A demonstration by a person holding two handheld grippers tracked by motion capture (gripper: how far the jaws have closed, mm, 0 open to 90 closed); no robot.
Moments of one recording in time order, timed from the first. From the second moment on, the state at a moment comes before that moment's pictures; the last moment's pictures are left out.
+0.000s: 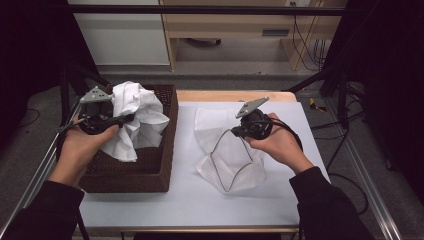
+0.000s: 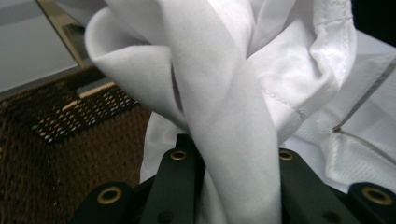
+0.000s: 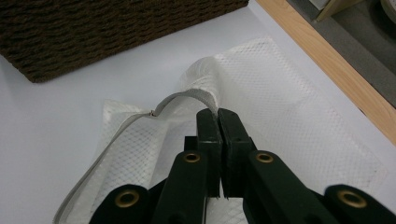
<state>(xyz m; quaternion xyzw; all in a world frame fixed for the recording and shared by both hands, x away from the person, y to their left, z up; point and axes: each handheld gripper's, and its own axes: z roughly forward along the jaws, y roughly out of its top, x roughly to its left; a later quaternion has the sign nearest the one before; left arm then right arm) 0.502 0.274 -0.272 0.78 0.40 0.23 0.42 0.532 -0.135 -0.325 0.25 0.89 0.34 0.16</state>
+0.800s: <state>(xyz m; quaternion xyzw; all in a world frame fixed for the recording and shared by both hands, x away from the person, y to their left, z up) 0.467 0.209 -0.240 0.80 0.32 0.20 0.47 0.539 -0.145 -0.317 0.26 0.89 0.35 0.15</state>
